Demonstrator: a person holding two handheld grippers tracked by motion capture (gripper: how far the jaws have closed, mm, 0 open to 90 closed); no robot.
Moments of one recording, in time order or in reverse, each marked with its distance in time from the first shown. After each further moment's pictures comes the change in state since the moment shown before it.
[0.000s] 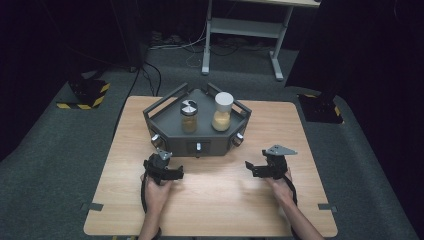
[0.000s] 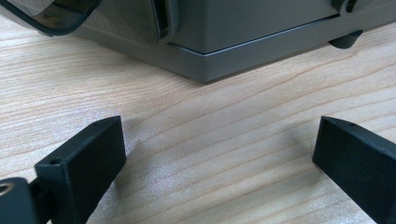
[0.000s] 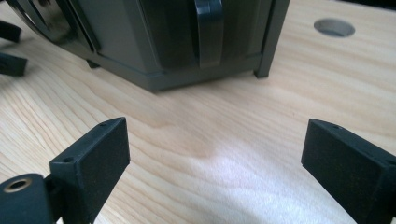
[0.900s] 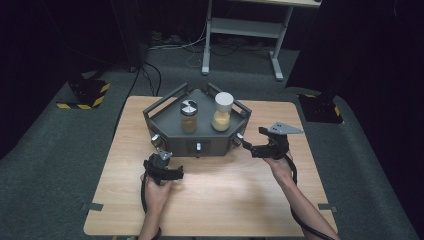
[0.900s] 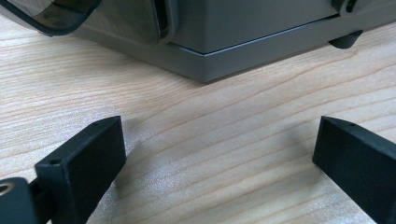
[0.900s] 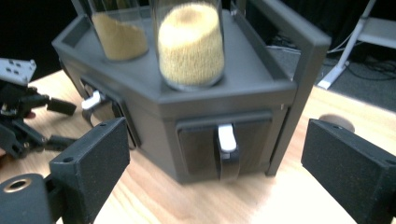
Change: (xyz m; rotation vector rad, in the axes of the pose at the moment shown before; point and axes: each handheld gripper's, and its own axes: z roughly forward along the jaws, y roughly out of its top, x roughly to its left) left arm 0.000 0.000 0.000 0.000 0.000 -0.001; right arm -0.007 0.060 -0.021 -0.153 0.087 -0.047
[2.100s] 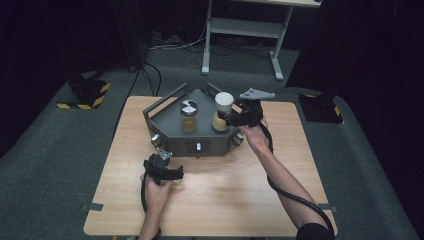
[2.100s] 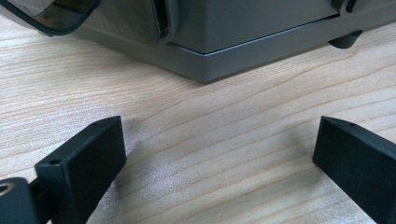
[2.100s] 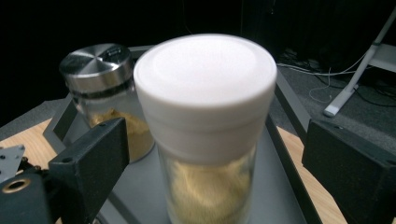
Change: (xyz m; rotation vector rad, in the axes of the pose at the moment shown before) left arm 0.000 0.000 0.000 0.000 0.000 0.000; right arm 0.011 0.097 0.070 -0.020 0.022 -0.040
